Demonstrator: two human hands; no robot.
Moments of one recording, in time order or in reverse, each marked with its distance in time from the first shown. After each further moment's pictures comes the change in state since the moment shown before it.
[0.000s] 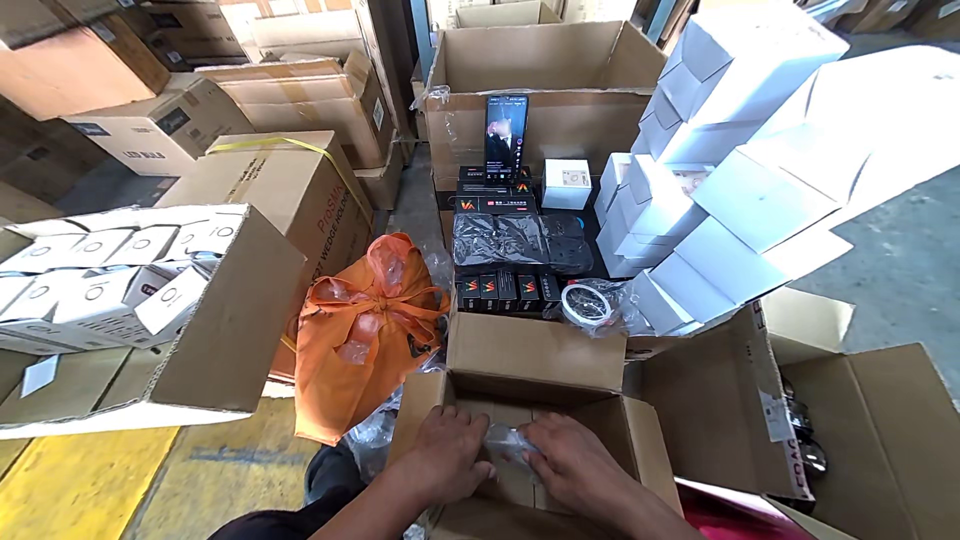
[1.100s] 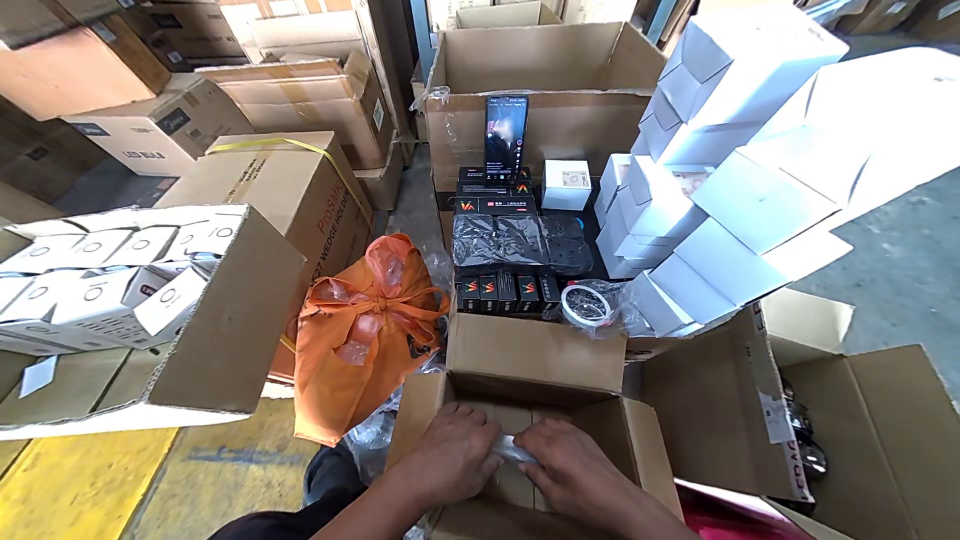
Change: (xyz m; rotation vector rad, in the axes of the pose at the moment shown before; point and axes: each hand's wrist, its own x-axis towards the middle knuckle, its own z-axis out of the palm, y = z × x) left_hand 0.002 0.000 0.003 0.007 0.210 0.230; right_hand -0.001 0.000 0.003 0.012 -0.001 -0.079
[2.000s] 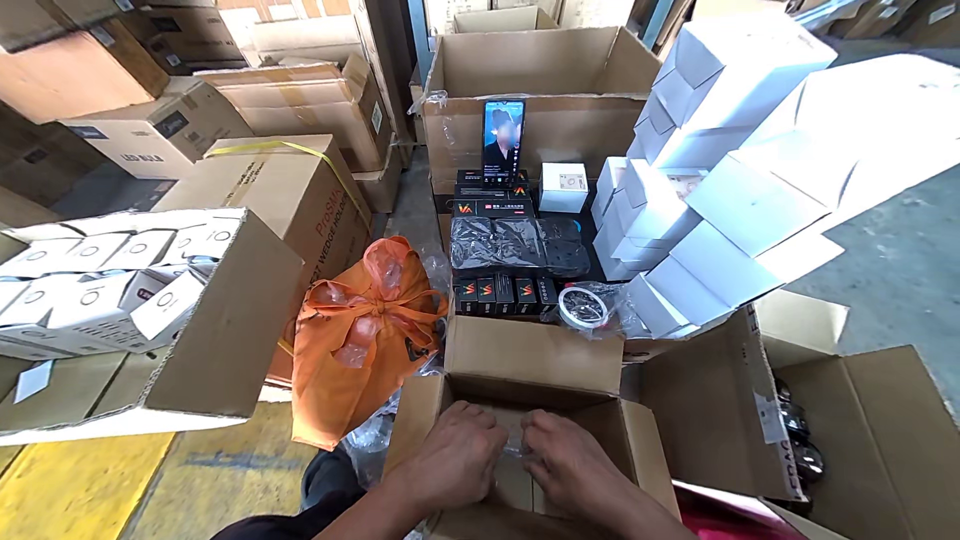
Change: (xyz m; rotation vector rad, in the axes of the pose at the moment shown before) left_hand 0.002 0.001 0.003 0.069 0.208 0.179; right_hand 0.003 -0.002 -0.008 -0.007 0.004 0.086
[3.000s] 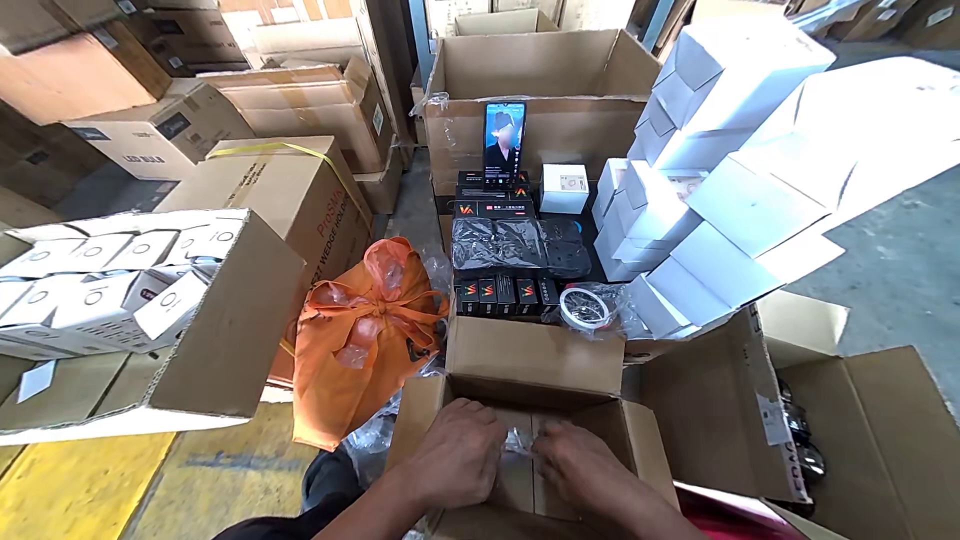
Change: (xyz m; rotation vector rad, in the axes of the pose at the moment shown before) left_hand -0.004 -0.002 -0.005 -0.029 0.124 0.028; right_hand 0.000 0.012 -0.002 -0.062 -0.301 0.181
